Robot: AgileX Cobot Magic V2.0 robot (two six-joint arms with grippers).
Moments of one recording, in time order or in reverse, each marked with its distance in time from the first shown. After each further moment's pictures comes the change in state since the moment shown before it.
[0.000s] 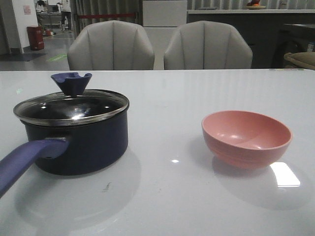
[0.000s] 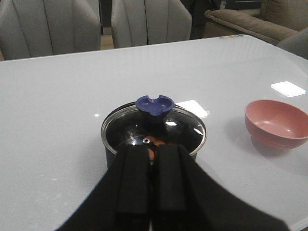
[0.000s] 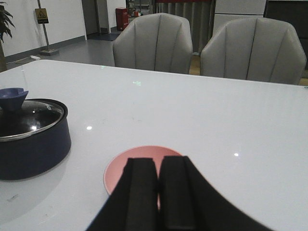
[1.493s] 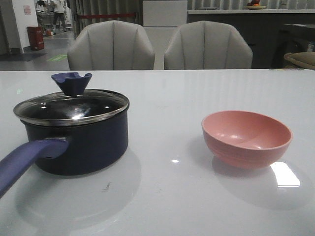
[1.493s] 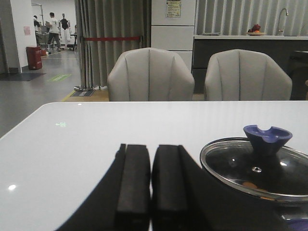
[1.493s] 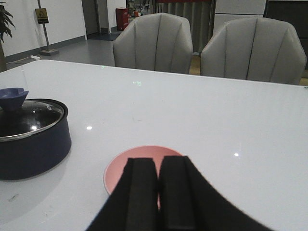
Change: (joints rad) left arm 0.289 -0.230 0.413 0.138 -0.465 -0.115; right arm 0.000 0.000 0.000 0.000 0.000 0.000
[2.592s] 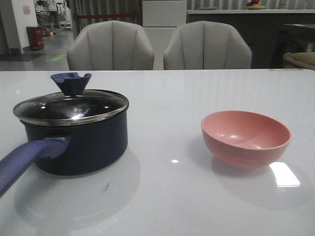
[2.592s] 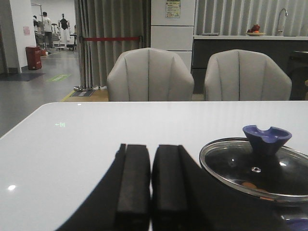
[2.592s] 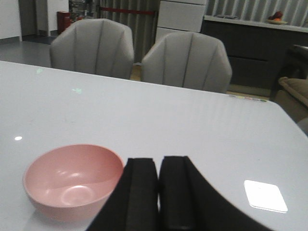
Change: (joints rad) left arm 0.000 0.000 0.000 0.000 0.000 0.000; right arm -0.216 -0.128 0.102 -0.128 -0.032 0.007
